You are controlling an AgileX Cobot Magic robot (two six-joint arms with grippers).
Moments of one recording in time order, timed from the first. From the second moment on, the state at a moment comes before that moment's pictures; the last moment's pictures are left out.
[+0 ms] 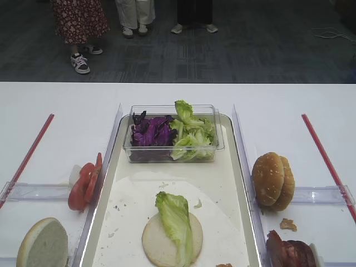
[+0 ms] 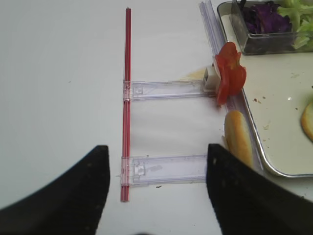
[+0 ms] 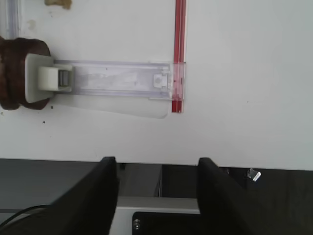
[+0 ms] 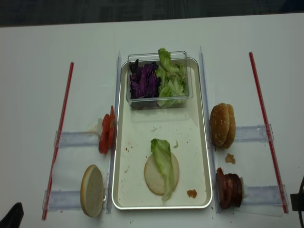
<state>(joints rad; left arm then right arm) 0.00 -0.02 -0.48 -0.02 1.18 -0.02 -0.03 0.71 -0.50 0.11 1.21 -0.09</state>
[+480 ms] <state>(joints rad) 0.00 -0.02 -0.48 -0.02 1.18 -0.02 -0.03 0.93 -0.64 0.10 1.21 -0.12</state>
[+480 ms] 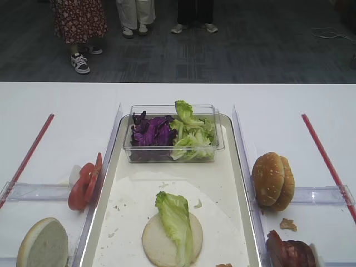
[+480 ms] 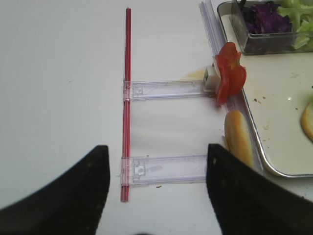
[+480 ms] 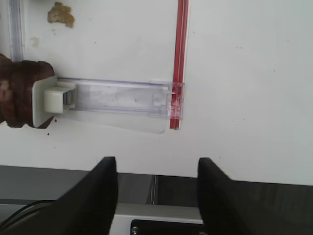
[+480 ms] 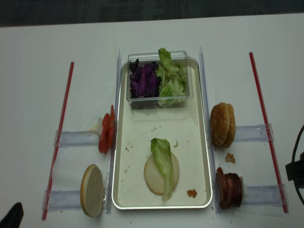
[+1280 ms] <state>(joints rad) 0.00 -0.02 -0.48 -0.02 1.18 -0.02 -0.03 1.26 -0.78 0.13 1.19 -0.13</state>
